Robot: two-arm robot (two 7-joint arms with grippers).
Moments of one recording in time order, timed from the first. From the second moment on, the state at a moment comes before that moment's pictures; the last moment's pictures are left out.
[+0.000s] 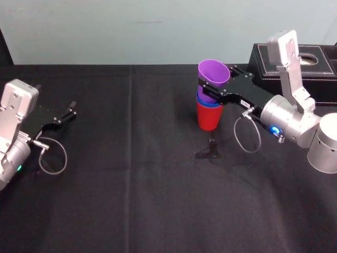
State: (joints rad) left arm -0.20 0.60 0.45 -1.41 -0.25 -0.12 0.03; right arm 0.33 0.39 -0.33 -1.42 0.34 0.09 0.40
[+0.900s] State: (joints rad) left arm -0.20 0.60 0.45 -1.41 -0.25 -0.12 0.03; right arm 0.28 0.42 -0.33 -1.46 0.35 0.09 0.40
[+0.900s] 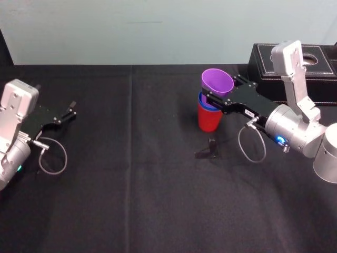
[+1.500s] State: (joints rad) left arm -0.20 0.60 0.45 -1.41 -0.25 -0.12 0.03; right arm 0.28 0.40 -0.33 -1.45 0.32 0.10 0.38
